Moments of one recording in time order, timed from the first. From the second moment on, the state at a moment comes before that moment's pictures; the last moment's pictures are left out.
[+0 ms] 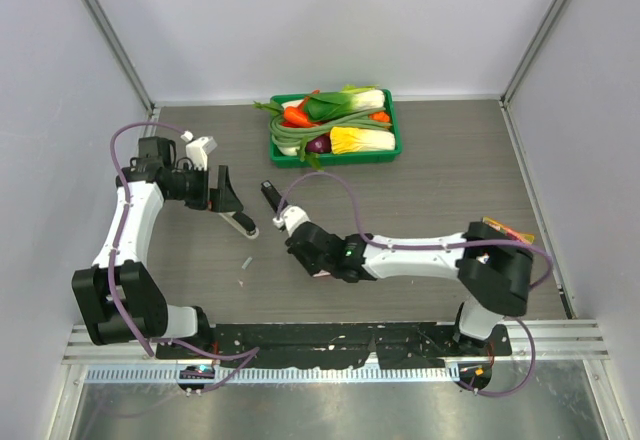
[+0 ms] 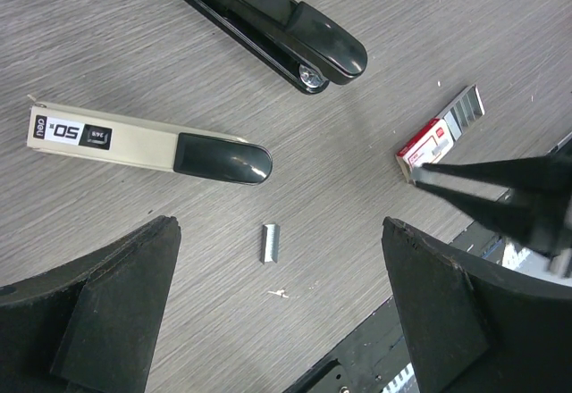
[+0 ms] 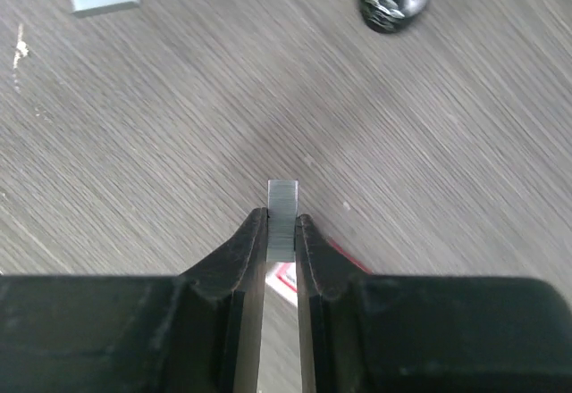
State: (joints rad) left arm 0.15 1.36 1.11 -0.86 0.72 0.25; right arm 1.19 1.72 1.03 -0.11 0.25 0.18
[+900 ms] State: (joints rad) left arm 0.13 1.36 1.07 -0.83 0.72 0.23; right arm 1.18 1.48 0.78 -0.33 0.61 0.68
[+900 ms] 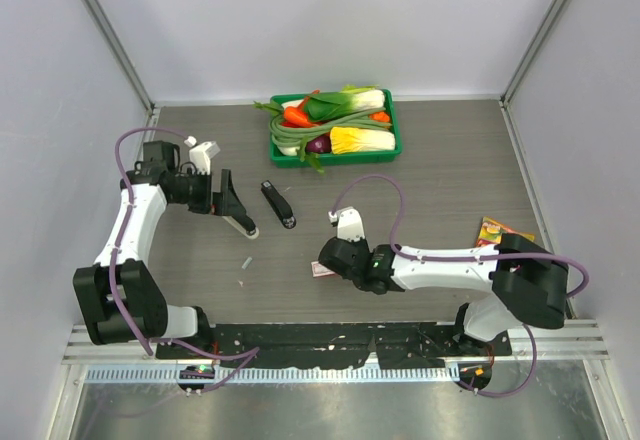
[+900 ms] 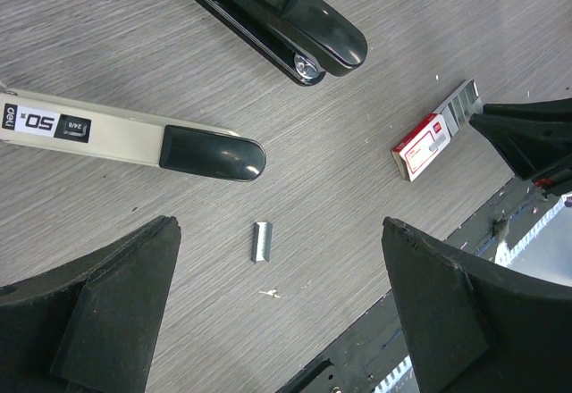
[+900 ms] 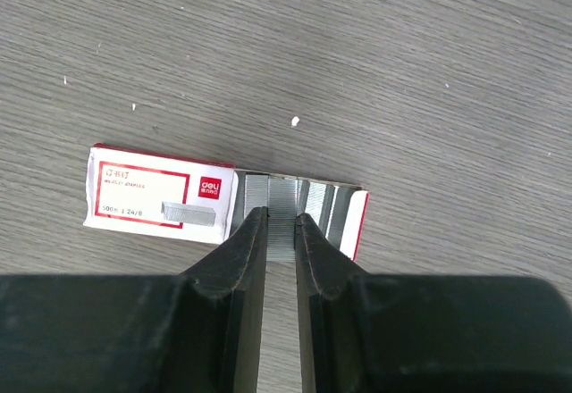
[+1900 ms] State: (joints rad) left arm 0.12 1.36 1.07 -0.83 0.72 0.23; right arm 1.18 1.53 0.76 -0.28 0.61 0.71
